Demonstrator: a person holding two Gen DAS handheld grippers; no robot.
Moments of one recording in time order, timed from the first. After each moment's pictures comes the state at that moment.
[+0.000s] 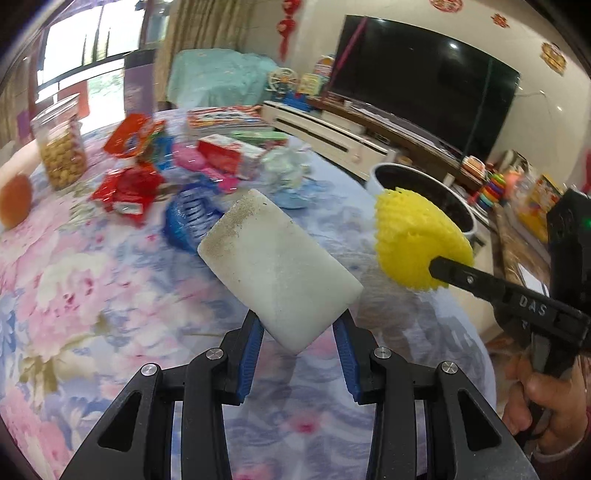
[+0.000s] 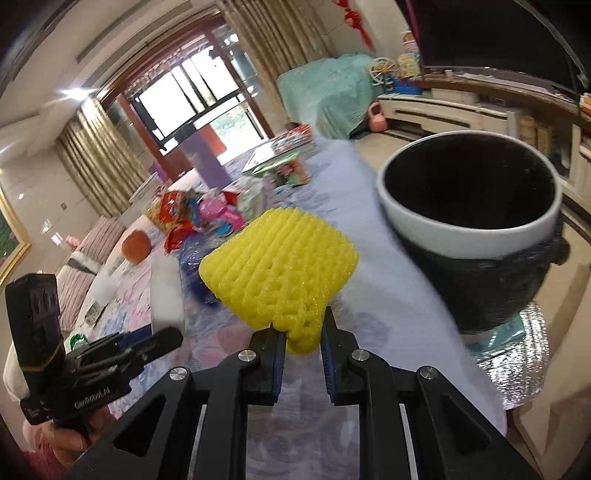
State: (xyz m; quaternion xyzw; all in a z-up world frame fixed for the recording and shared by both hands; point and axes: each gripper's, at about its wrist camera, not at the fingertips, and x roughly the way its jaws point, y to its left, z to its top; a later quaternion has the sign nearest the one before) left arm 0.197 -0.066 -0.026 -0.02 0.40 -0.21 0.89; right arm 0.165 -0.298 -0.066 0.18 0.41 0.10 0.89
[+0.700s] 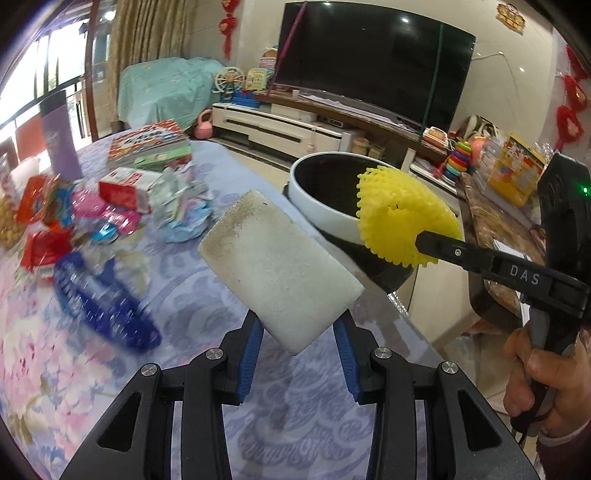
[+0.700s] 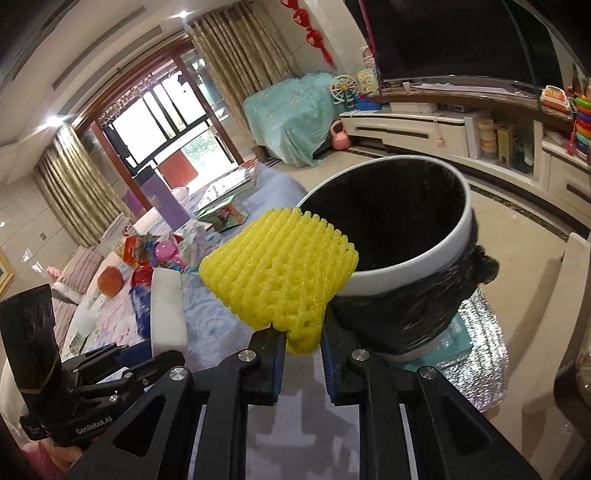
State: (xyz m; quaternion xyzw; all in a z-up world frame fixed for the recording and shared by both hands) left arm 0.230 -0.157 -0.026 0.03 0.39 -0.27 0.88; right arm 0.156 -0.367 -0.053 0.20 0.39 0.04 0.90
